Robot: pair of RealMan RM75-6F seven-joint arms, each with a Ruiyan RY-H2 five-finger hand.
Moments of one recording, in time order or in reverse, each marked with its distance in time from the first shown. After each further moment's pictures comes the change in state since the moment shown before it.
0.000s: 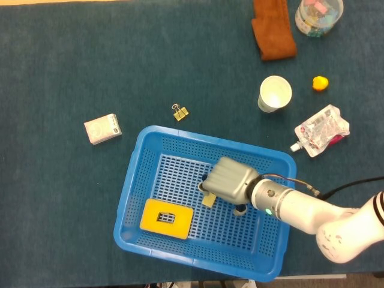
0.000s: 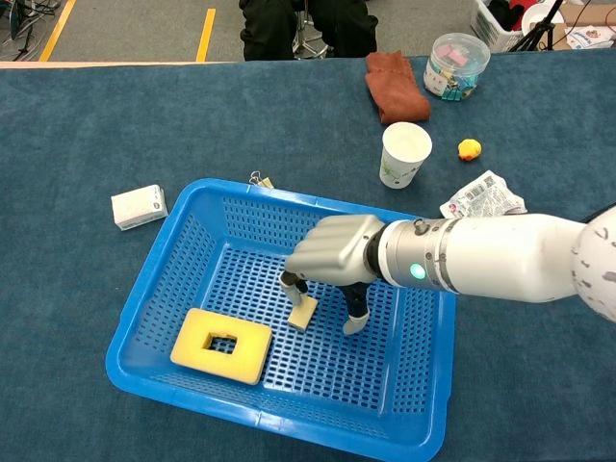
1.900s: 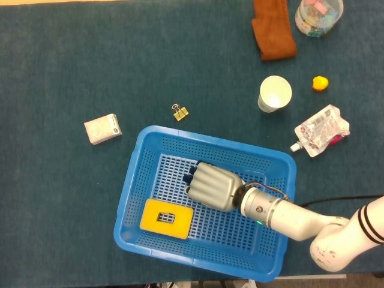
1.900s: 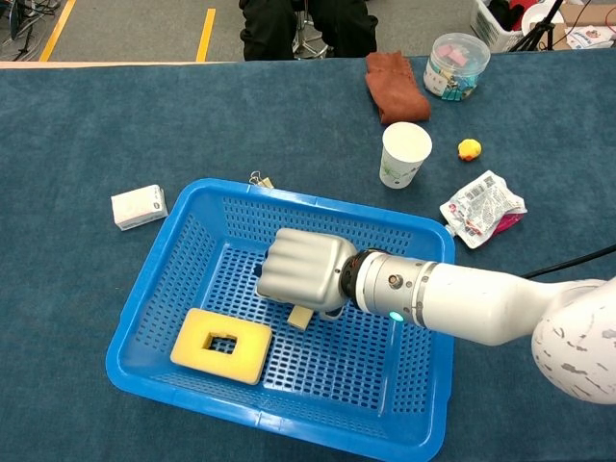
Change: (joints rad) left arm 0.006 0.016 0.001 0.001 -0.007 -0.004 -0.035; right arm -0.215 -0.229 -0.013 0.250 -0.404 0.100 -0.272
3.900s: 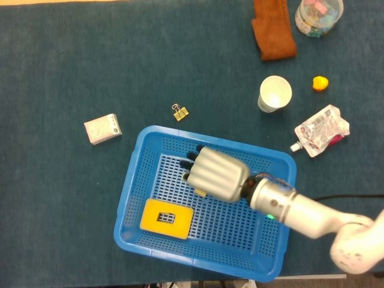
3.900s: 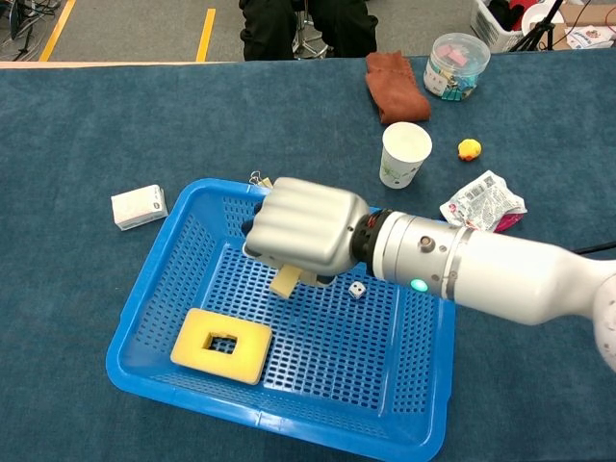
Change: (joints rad) left arm -0.010 0.009 0.001 -0.007 0.000 -0.023 -0.019; right arm -0.076 0.170 0.080 -0.157 -0.160 0.072 0.081
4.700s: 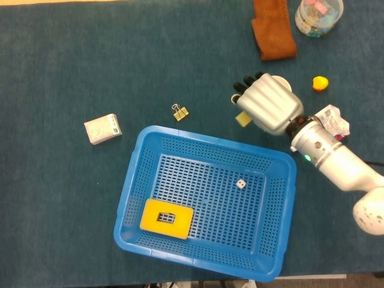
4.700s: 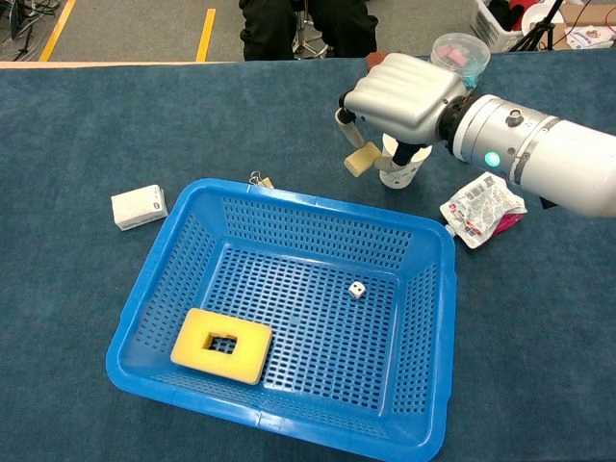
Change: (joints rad) left arm -0.016 0.004 -0.001 -0.022 0.005 -0.016 0.025; right arm -0.088 0.159 0.094 0.164 0.092 -0.001 0.161
